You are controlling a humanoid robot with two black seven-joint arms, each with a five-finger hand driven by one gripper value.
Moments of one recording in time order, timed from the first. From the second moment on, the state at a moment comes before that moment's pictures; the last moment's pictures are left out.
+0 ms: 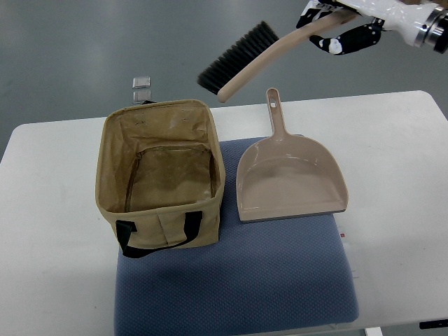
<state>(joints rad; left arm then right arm) -0.01 0.00 -0.12 -0.16 -0.06 0.05 0.07 1.07 -0.62 0.66 1.08 -1.41 0.22 0.41</state>
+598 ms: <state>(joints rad) -0.01 0.00 -0.13 -0.16 -0.06 0.05 0.07 1.09 -0.21 0.50 0.90 -1.60 0.18 0.40</state>
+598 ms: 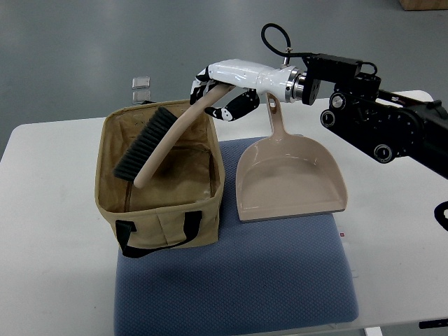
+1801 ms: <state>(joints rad) -0.01 0.00 -0.12 -0.16 -0.06 0.05 0.07 0.92 -0.21 0.80 0.90 -1.22 0.10 0.41</state>
